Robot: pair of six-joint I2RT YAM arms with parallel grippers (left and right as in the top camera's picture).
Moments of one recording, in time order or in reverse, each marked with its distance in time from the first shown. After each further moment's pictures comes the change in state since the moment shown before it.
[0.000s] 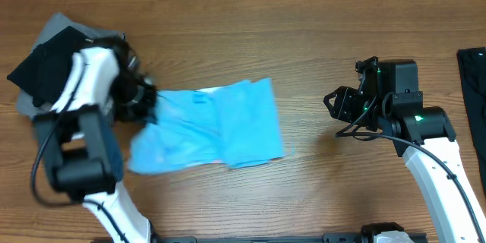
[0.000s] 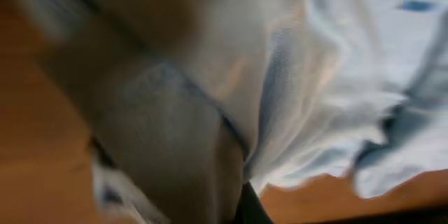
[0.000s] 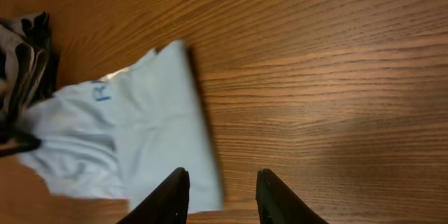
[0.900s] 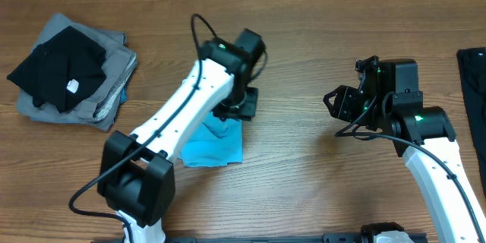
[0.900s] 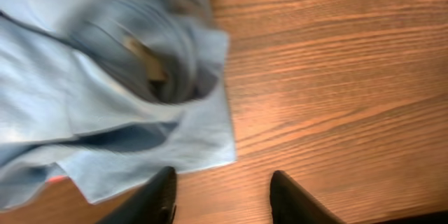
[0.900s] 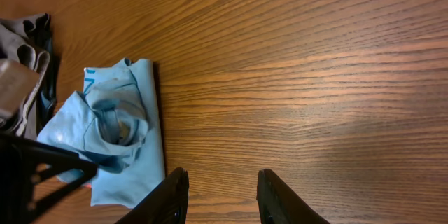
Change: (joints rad) left arm -0.727 -0.078 0.112 0.071 -0.105 -0.403; right arm 0.000 0.000 0.000 0.008 0.000 0.000
